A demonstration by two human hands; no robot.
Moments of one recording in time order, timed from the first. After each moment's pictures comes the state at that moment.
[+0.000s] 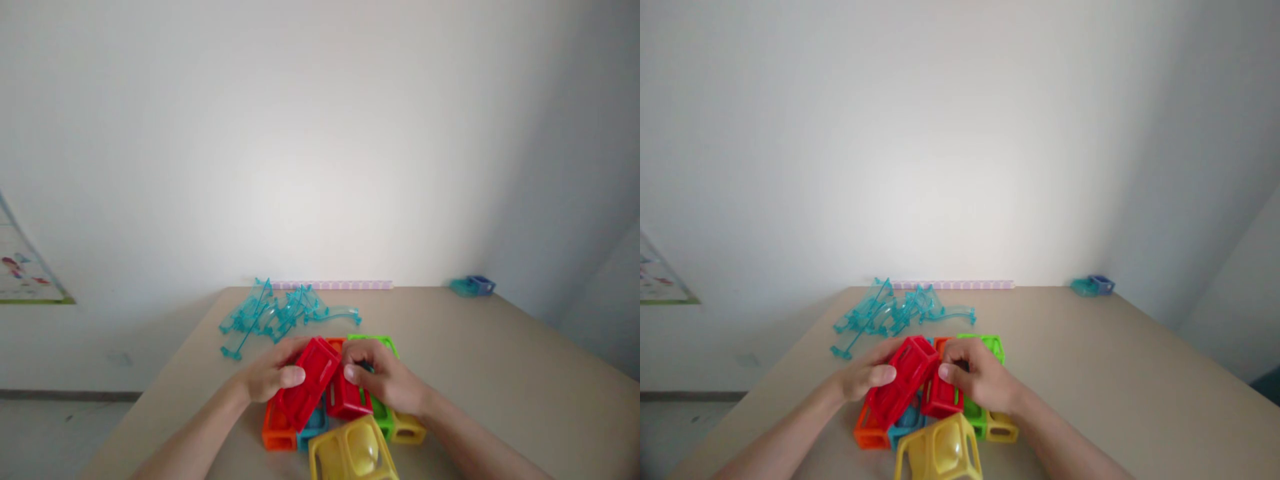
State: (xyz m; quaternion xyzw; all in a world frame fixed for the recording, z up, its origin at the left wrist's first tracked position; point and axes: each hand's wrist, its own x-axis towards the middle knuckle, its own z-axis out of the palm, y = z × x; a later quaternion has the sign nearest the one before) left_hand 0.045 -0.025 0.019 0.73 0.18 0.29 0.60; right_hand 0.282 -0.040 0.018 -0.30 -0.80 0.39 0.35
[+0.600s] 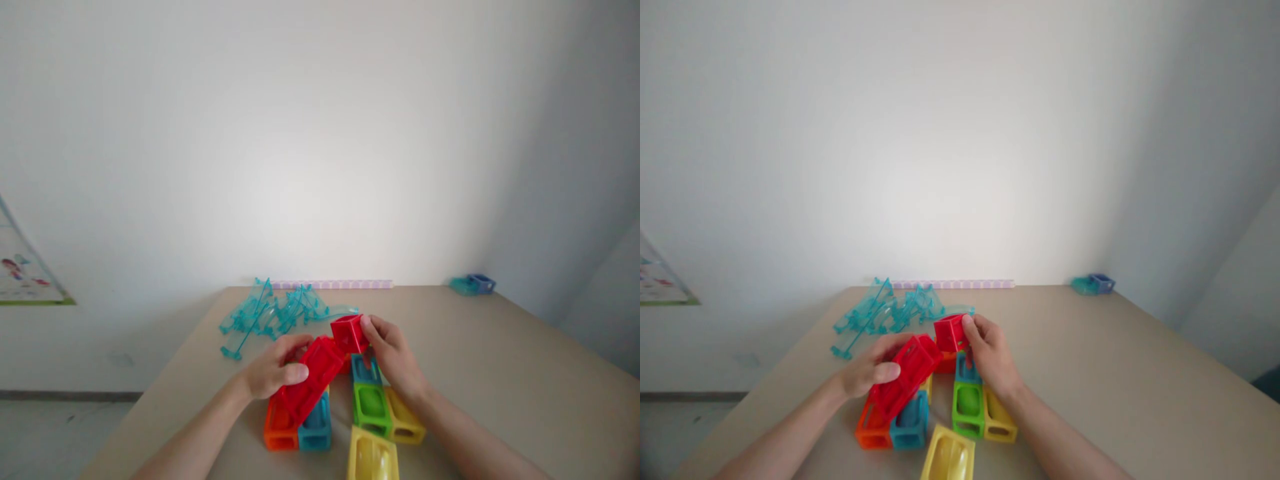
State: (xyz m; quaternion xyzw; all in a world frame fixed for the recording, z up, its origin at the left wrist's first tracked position) left_hand 0.046 -0.022 0.010 0.69 0.21 0.31 0.62; right_hand 0.274 -0.032 0.012 -0.44 -0.59 0.42 0.53
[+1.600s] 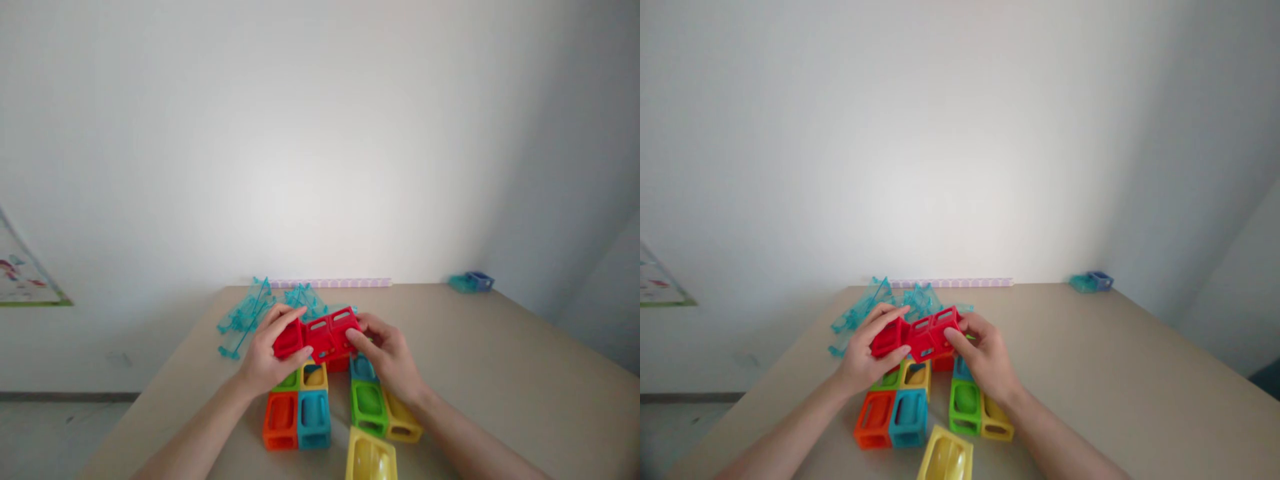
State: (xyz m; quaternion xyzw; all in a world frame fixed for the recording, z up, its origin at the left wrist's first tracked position) left_hand 0.043 -0.019 0.009 0.80 0.35 0.47 0.11; right_hand 0.272 -0.039 0.013 -0.37 -0.63 0.39 0.56
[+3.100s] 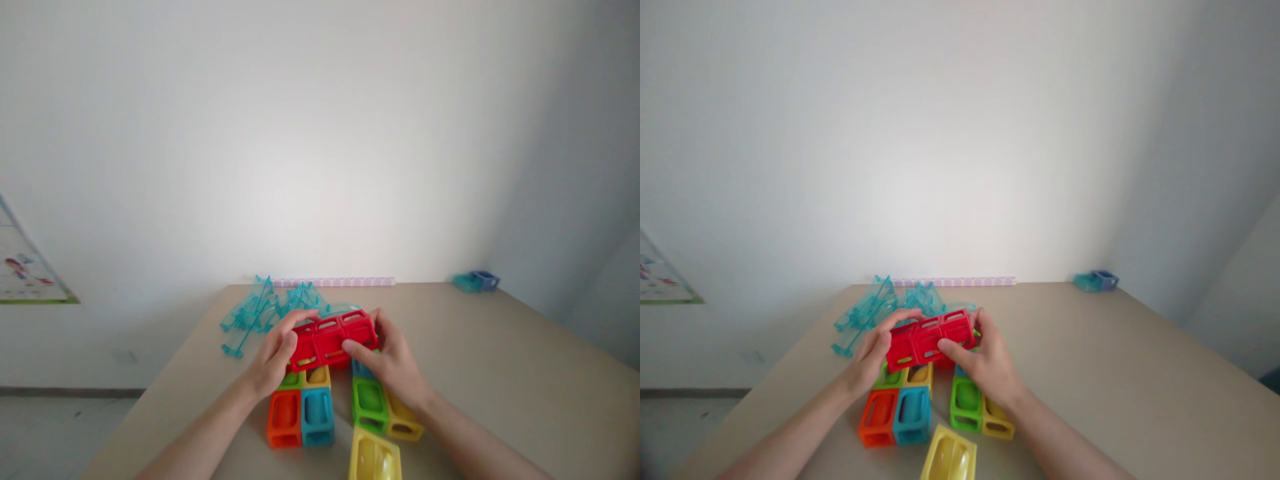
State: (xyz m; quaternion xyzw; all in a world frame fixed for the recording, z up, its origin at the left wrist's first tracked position) left_hand 0.050 -0.022 0.007 0.76 0.28 0.48 0.34; right_hand 0.271 -0.048 0.017 -0.39 -0.61 0.40 0.56
